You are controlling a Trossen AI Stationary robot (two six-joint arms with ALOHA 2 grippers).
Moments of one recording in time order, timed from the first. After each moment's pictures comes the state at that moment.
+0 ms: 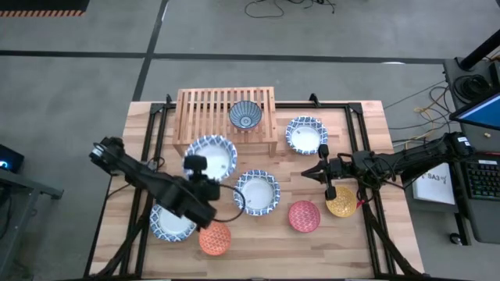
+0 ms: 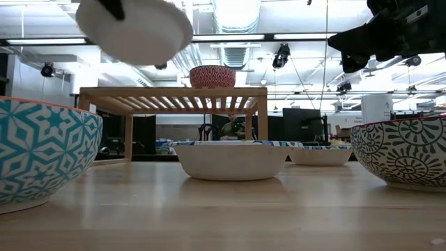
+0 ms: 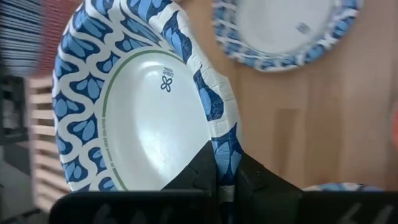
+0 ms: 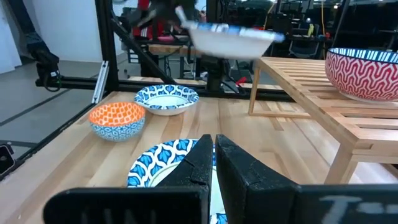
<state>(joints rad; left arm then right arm) -0.52 1.65 1.66 -1.55 -0.63 -0.46 0.15 0.71 0.18 0.49 0.05 -0.05</state>
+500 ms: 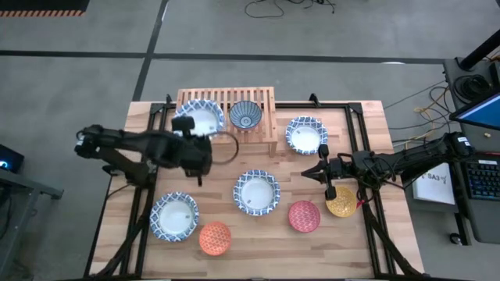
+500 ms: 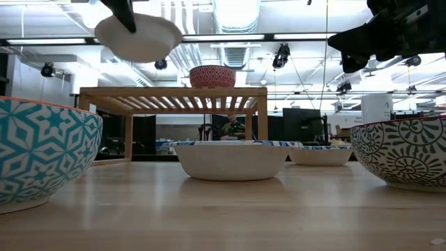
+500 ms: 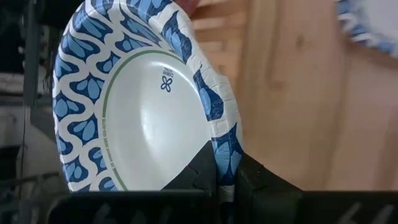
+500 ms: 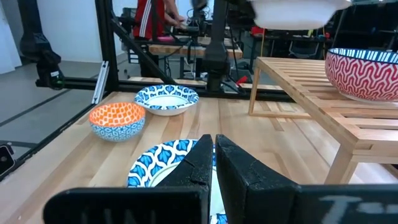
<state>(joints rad) -0.19 1.43 1.56 -1.52 -0.70 -0.23 0.15 0.71 0.18 0.49 0.05 -0.05</state>
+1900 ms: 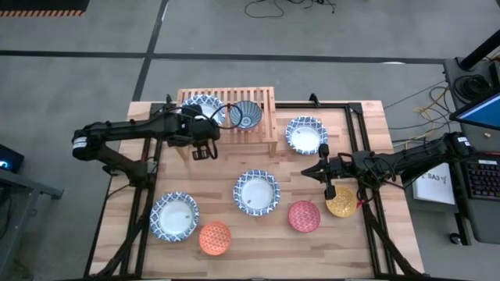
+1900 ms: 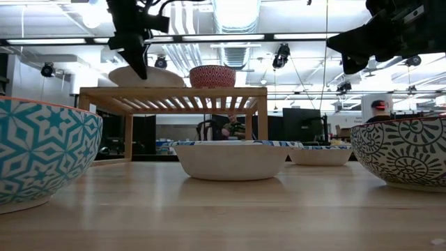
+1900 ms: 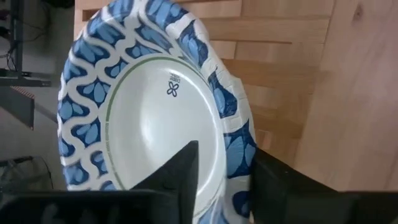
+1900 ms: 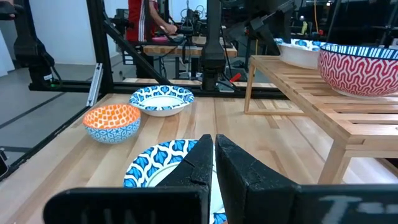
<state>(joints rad) 0.16 1.38 1.29 -1.15 -0.55 0.11 0.15 0.71 0.18 0.49 0.08 -0.03</state>
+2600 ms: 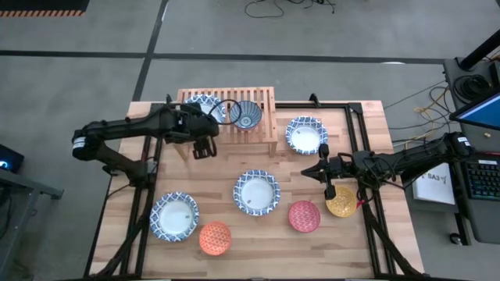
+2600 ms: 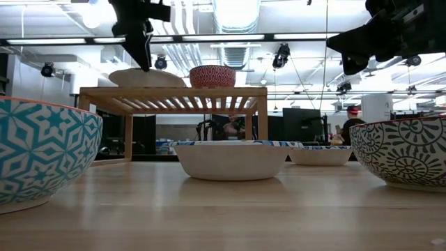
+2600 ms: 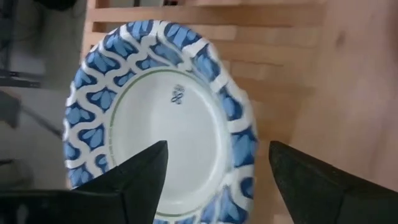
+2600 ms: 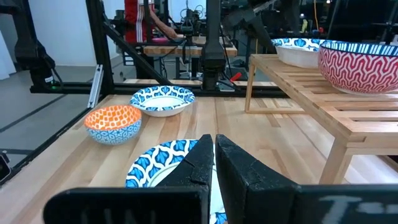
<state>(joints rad) 0.16 1.38 1.38 -1.20 -0.50 0.07 0.15 0.71 0.18 0.48 0.08 -0.01</state>
